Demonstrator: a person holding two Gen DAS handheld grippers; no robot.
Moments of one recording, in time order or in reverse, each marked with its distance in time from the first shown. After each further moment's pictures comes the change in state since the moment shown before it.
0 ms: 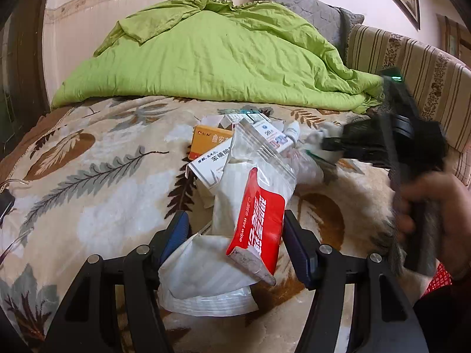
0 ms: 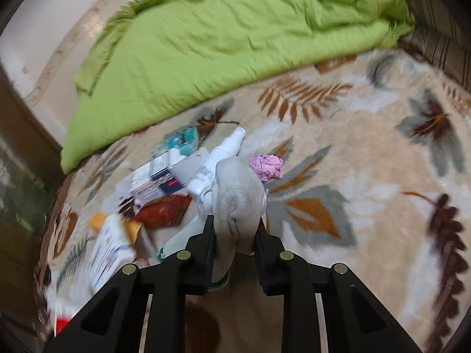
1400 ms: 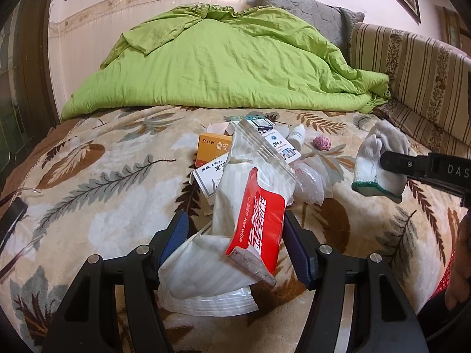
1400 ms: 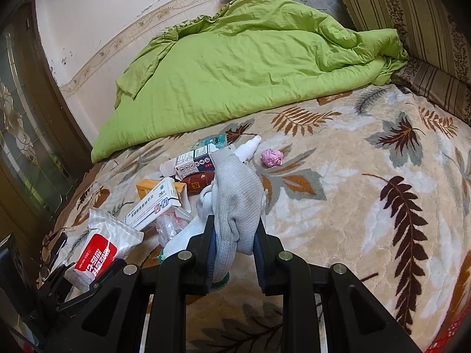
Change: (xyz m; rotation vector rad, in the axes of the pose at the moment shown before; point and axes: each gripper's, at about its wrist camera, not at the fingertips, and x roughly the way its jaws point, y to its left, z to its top) left arm -0.006 -0.006 -0.002 0.025 -0.035 0.058; right arm -0.088 0.011 -0.062 -0.102 -0.140 0.042
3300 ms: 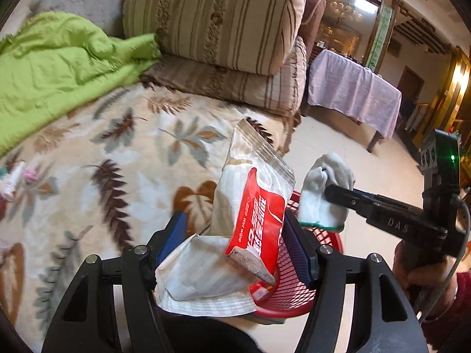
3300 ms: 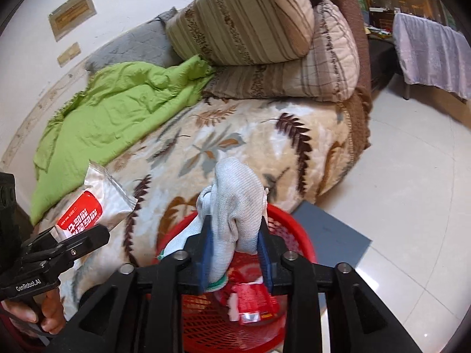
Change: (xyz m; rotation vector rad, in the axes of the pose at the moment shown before) left arm -0.085 -0.336 0.005 0.395 0.219 -0.778; right arm -0.295 -0.232 -0.096 0.342 -0.122 -0.428
